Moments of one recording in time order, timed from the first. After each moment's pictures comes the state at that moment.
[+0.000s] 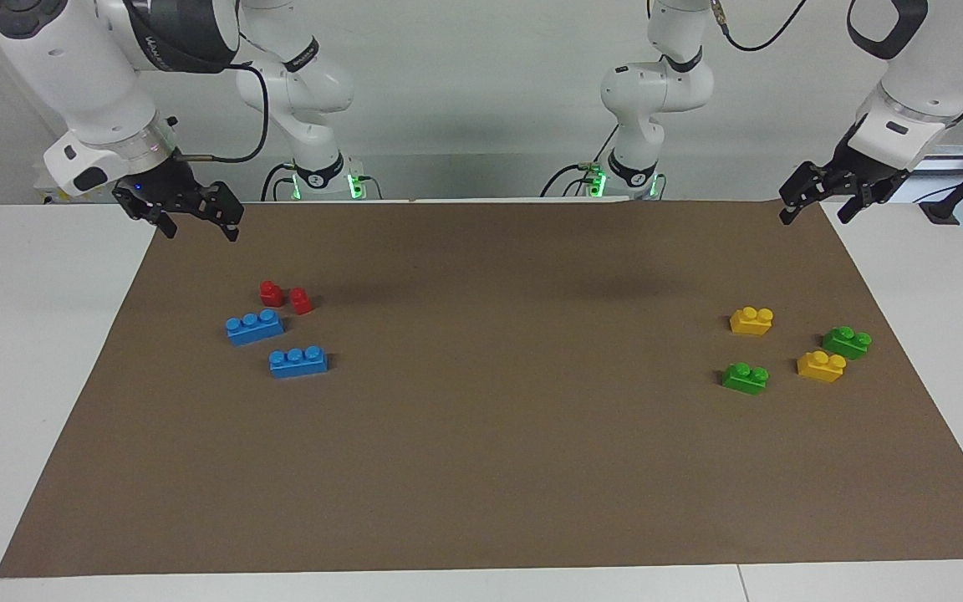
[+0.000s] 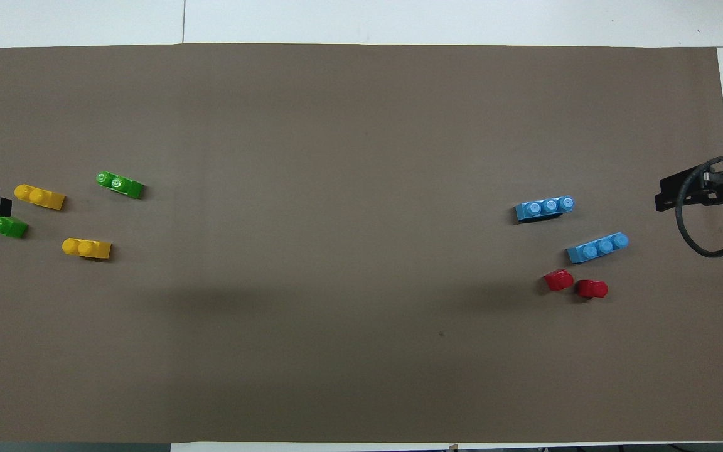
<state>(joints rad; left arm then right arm) -0.01 -0.03 0.07 -1.60 -0.02 1.55 0.10 -0.09 -0.01 0.04 -1.63 0.01 1.54 0.07</state>
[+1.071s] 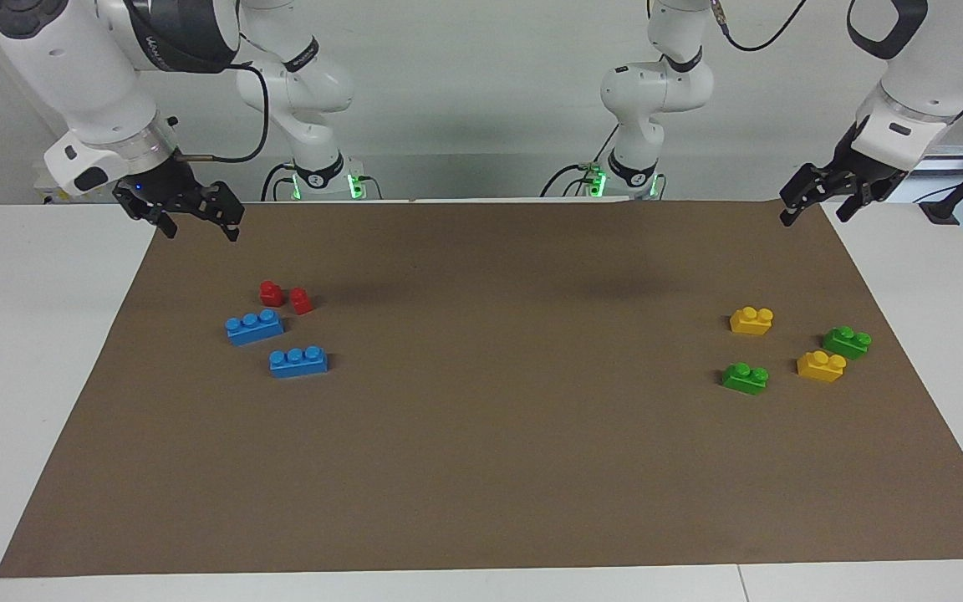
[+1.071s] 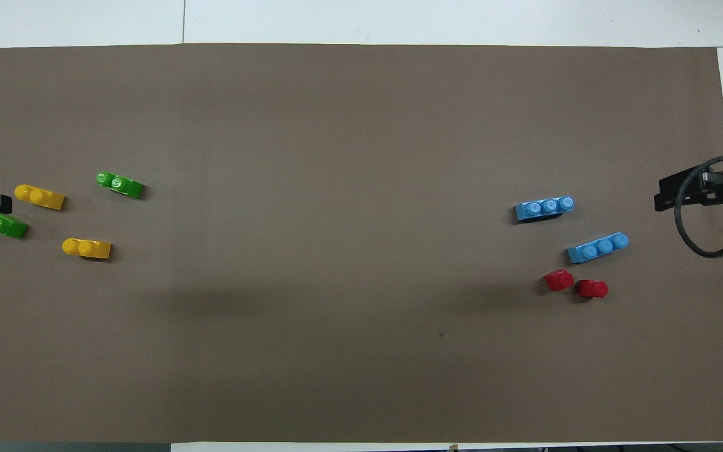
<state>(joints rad) -0.01 -0.03 0.07 -1.61 -0.02 1.55 -0.01 -0.08 -0.01 0.04 -1.63 0.01 1.54 0.06</state>
